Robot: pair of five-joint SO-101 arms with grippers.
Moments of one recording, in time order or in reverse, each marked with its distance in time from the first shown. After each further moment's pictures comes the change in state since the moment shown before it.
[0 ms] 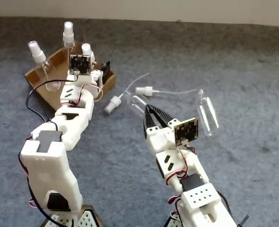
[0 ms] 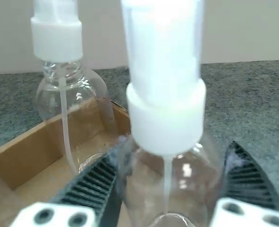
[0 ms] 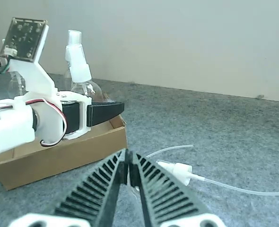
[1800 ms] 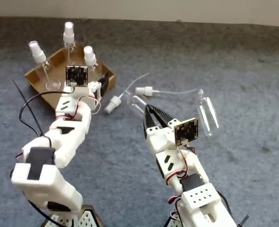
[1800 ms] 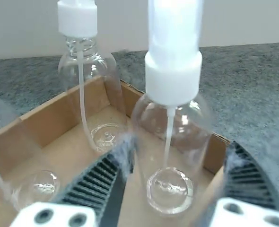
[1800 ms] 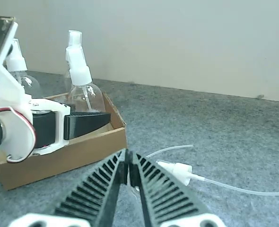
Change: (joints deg) left arm 0.0 -15.5 18.2 0.0 0.1; right arm 0.0 0.0 0.0 0.0 0.0
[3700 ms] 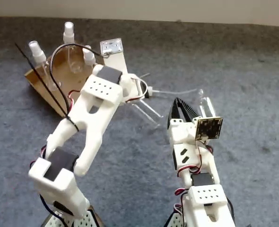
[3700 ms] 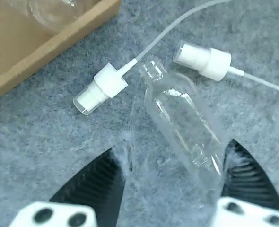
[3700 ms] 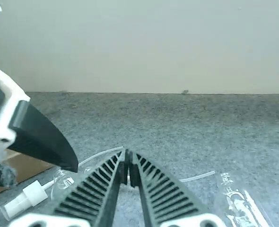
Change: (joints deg) left arm 20.7 2.1 -54.6 106.1 38.0; right arm 14.9 0.0 0.0 0.0 0.0
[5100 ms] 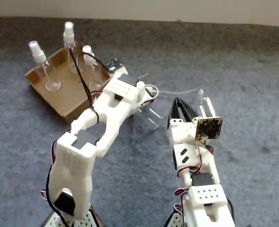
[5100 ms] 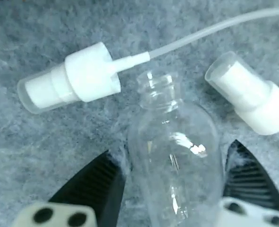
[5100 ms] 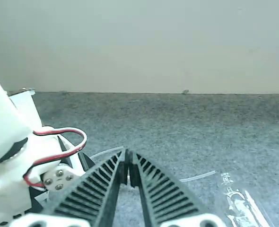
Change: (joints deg) left arm 2.5 22.3 -7.9 -7.4 23.5; right arm 0.0 0.0 0.0 0.0 0.0
